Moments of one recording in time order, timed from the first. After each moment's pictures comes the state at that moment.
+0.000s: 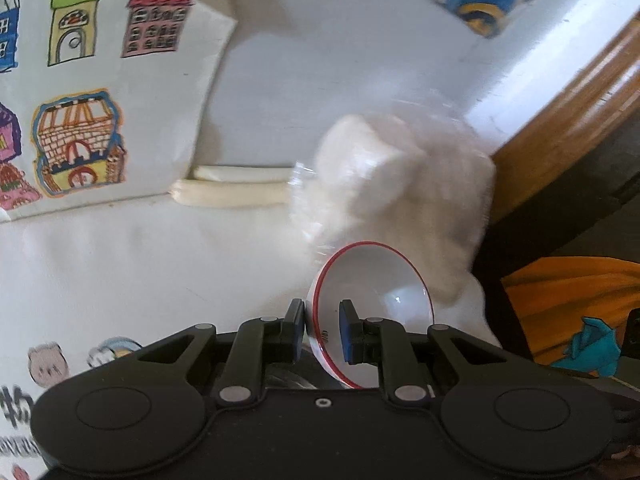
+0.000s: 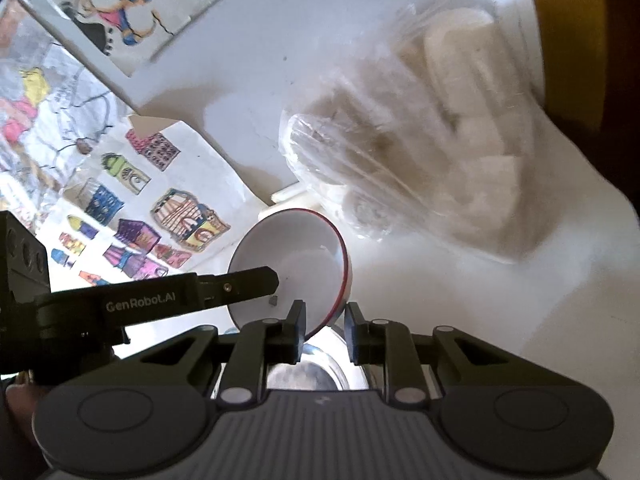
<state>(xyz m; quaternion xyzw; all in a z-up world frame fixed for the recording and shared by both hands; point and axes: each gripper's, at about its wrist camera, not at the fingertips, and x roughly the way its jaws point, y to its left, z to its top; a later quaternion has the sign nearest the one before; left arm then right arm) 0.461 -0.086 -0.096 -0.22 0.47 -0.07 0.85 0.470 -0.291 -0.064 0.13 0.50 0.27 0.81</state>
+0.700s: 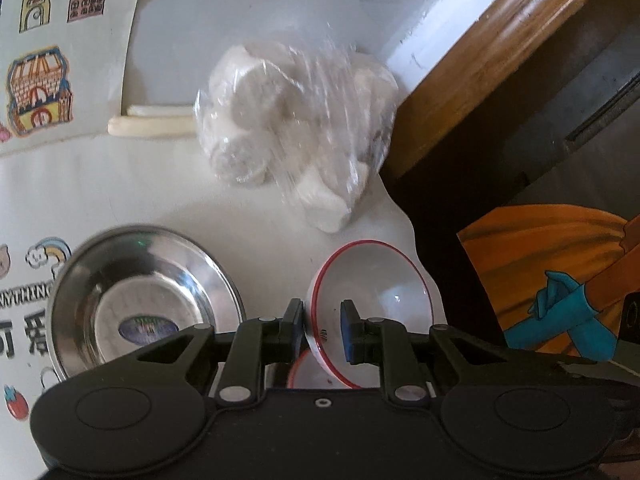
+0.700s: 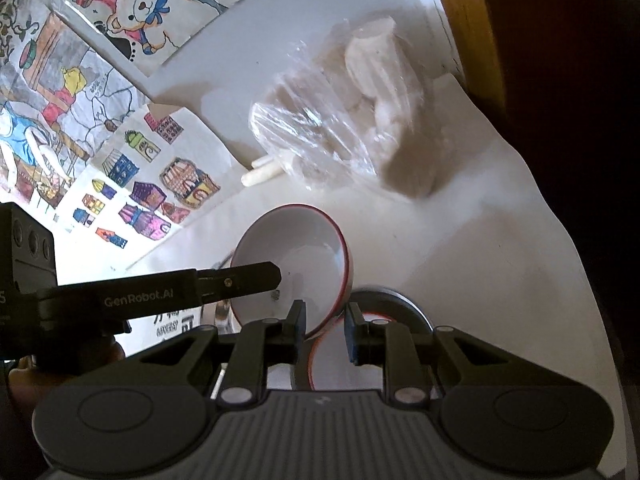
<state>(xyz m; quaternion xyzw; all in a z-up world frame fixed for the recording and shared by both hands) 0.403 -0.178 -0.077 -0.22 0.49 -0.09 0.84 0.416 -0.396 -0.054 0.12 0.52 0.28 0.80</state>
